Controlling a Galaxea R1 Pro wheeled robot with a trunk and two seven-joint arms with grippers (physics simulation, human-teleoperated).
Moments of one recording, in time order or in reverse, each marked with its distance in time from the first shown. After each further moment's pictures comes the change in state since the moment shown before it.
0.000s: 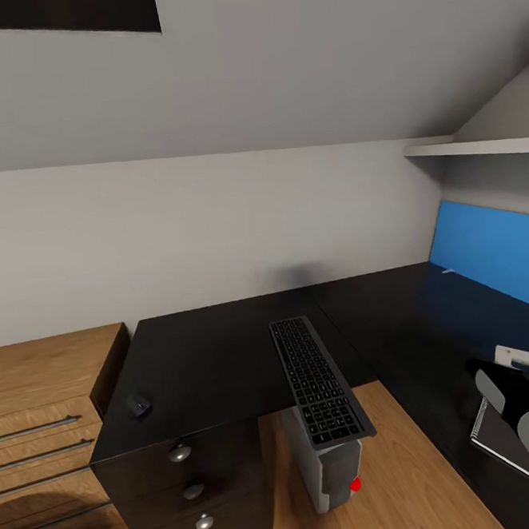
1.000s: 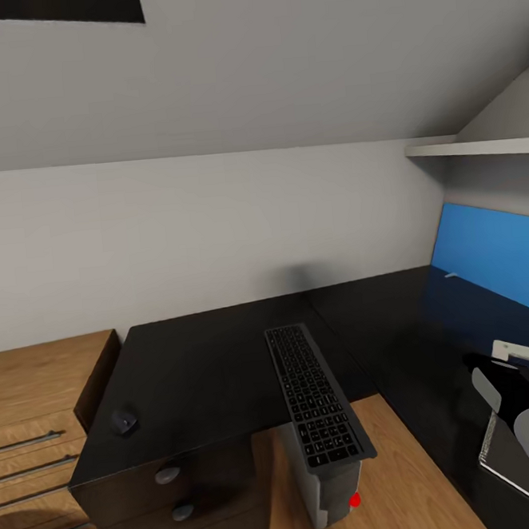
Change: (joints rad) left arm 0.000 -0.023 -0.005 0.002 -0.003 -0.001 0.000; right arm -0.001 0.010 0.011 -0.016 0.007 -0.060 -0.010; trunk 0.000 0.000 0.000
